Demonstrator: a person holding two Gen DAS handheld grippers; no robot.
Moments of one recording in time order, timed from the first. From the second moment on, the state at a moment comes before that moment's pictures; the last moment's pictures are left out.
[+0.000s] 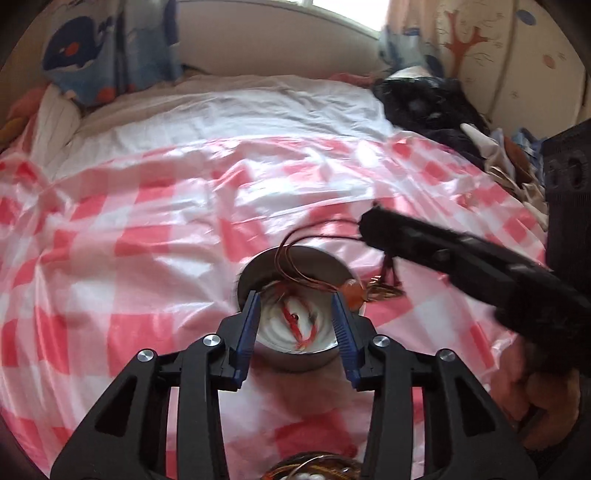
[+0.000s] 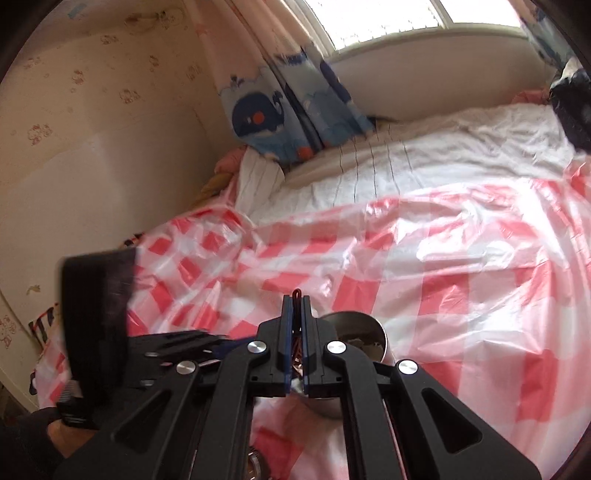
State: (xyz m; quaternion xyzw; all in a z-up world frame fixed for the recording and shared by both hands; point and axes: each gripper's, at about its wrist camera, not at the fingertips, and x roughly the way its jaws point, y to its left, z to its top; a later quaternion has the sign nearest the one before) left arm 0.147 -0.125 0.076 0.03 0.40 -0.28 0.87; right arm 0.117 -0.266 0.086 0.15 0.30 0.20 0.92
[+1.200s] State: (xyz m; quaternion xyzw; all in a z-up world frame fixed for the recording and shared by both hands) left arm 0.008 -0.047 0.055 0.07 0.39 -0.16 0.91; right arm -0.003 -0.237 0.042 0.09 0.37 0.18 0.91
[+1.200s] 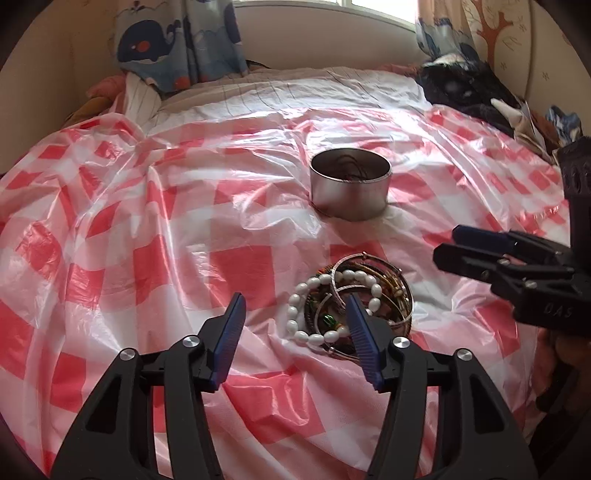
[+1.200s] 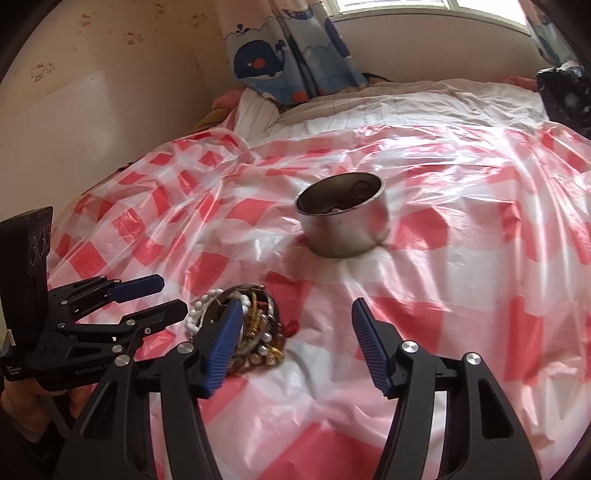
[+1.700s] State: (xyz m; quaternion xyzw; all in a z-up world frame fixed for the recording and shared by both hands) left arm 0.011 -0.035 0.055 0.05 0.39 -0.15 0.91; right arm 0.020 -0.204 0.031 0.06 0.39 0.21 0.89
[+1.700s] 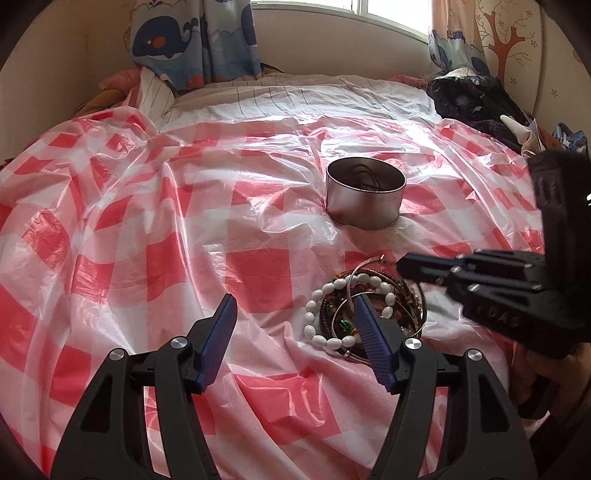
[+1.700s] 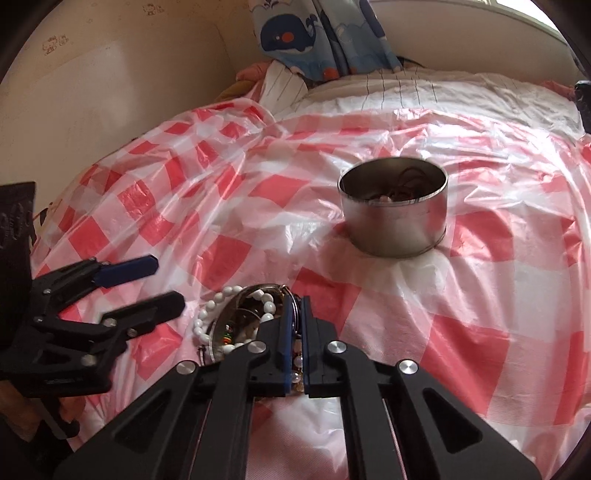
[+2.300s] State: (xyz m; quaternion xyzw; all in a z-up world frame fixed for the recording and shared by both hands) left arm 0.039 -0.069 0.026 0.08 0.43 -0.20 0.87; right arm 0.019 -0.280 0.029 0.10 0.40 0.07 0.91
